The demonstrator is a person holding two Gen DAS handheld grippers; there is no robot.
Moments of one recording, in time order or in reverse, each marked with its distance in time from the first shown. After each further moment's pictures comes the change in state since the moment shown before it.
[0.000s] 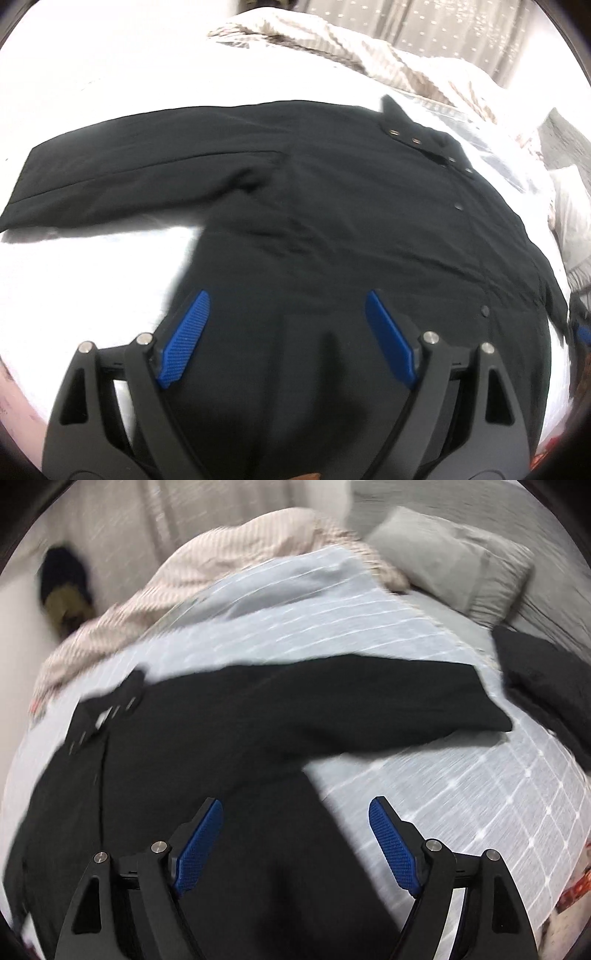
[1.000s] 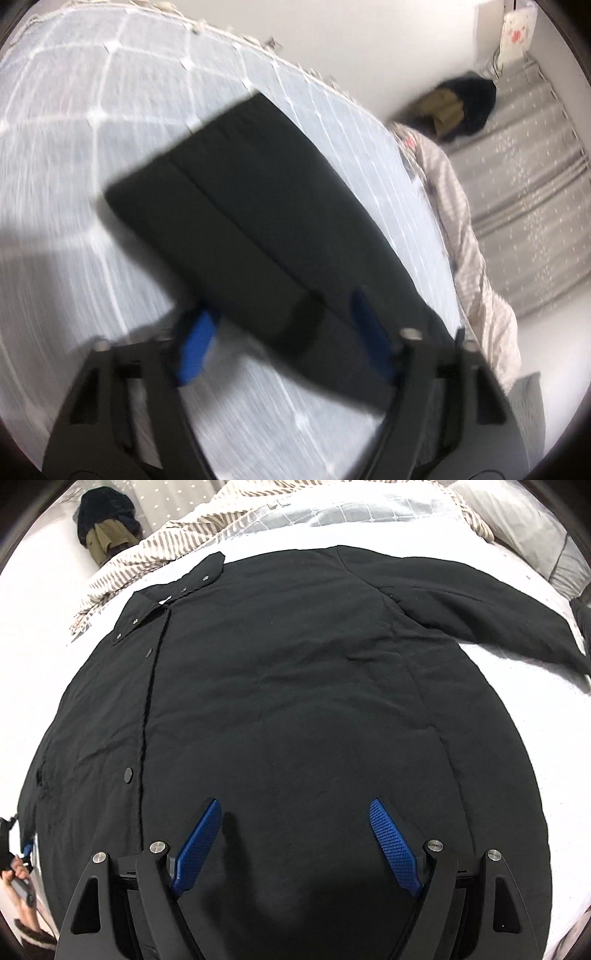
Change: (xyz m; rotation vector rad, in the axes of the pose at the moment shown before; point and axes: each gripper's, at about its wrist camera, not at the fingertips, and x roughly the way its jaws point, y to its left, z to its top) left arm 0.010 0.270 0.015 -0.814 -0.252 -0.071; right arm 0.059 0.076 -0.070 -0.092 0.243 0.178
